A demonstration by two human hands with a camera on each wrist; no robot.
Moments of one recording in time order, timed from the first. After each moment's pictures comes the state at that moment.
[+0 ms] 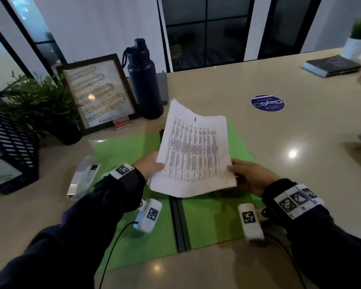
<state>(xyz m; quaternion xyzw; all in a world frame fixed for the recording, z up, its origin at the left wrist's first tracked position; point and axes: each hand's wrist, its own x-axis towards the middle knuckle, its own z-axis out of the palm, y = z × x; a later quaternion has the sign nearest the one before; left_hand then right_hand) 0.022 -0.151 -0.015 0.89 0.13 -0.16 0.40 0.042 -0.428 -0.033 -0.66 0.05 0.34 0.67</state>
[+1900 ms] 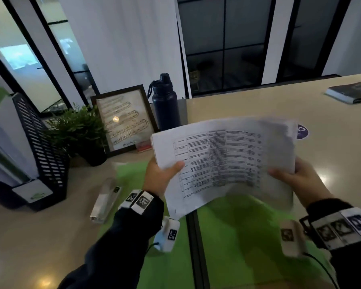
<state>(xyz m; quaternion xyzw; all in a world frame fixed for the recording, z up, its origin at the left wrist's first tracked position) 0.007 -0.165 0.034 0.71 0.10 0.20 0.67 0.070 -0.459 0.005 -0.70 -0.13 -0.03 0.71</state>
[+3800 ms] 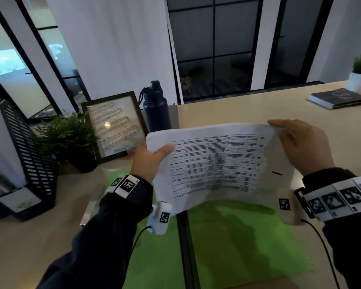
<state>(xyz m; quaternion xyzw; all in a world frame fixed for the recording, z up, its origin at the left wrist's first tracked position) 0.029 -0.161 0.066 0.72 0.05 0.22 0.66 0.096 -0.478 0.072 -0.87 -0.20 -0.35 0.28</state>
